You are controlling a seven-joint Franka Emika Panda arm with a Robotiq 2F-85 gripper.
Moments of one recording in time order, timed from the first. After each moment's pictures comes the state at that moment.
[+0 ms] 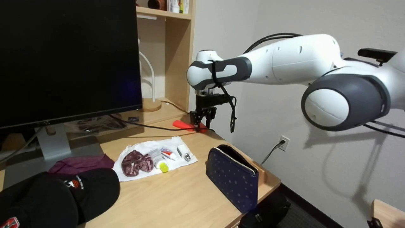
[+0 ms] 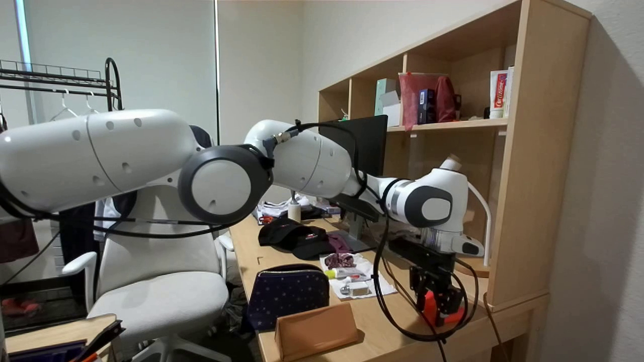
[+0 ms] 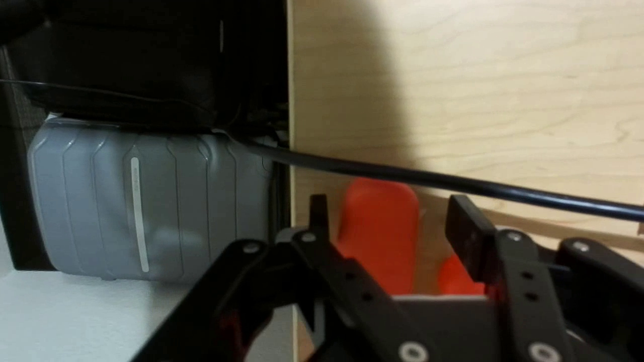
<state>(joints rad) -0.15 1.28 -0.12 -0.63 0.11 1.84 -0.04</state>
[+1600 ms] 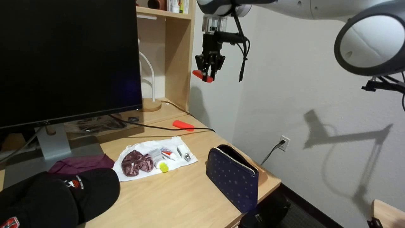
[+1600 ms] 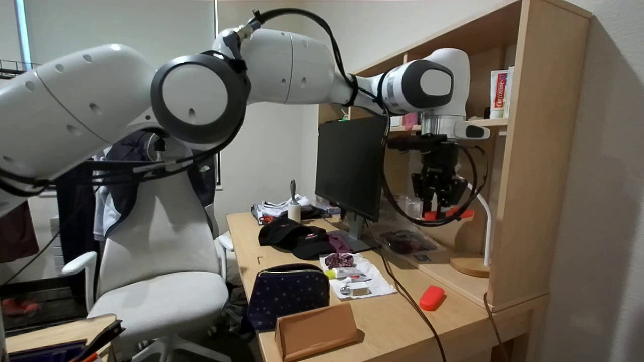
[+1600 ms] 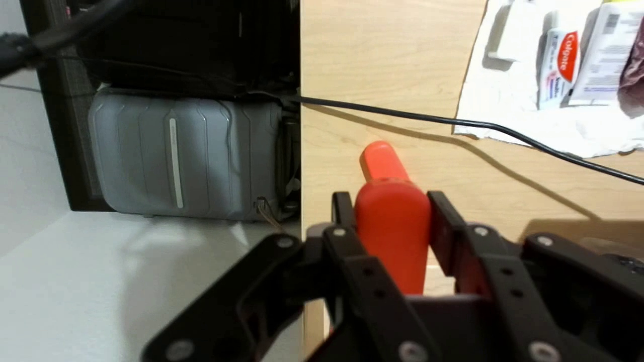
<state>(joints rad) -0.14 0.94 -0.13 -0.64 0.11 1.57 -0.04</state>
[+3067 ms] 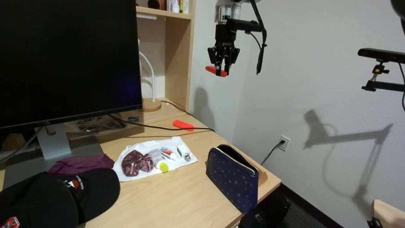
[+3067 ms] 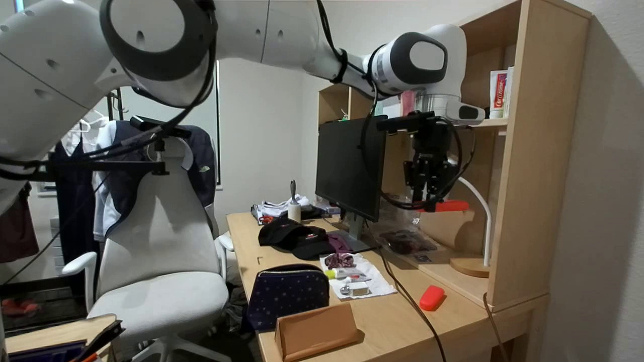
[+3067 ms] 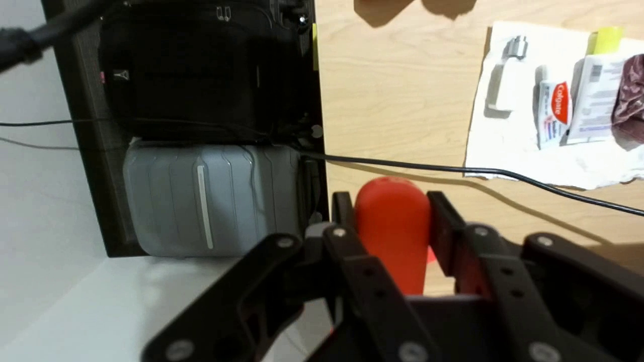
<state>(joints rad) -0.10 0.68 -0.19 -1.00 0.10 1.61 -0.01</state>
